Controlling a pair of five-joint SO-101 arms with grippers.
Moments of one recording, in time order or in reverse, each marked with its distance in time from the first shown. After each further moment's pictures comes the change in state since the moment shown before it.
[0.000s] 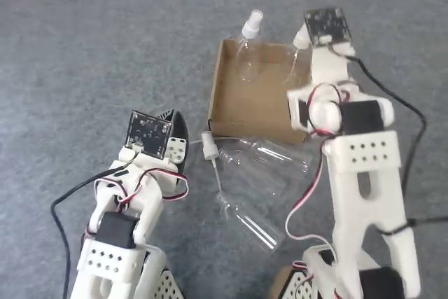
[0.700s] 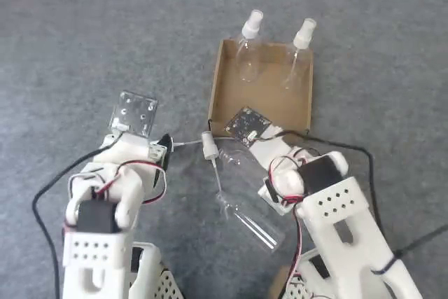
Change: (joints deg) left arm -11.3 11.9 -14.6 24.5 -5.1; right arm -17.5 -17.2 32.8 3.2 19.9
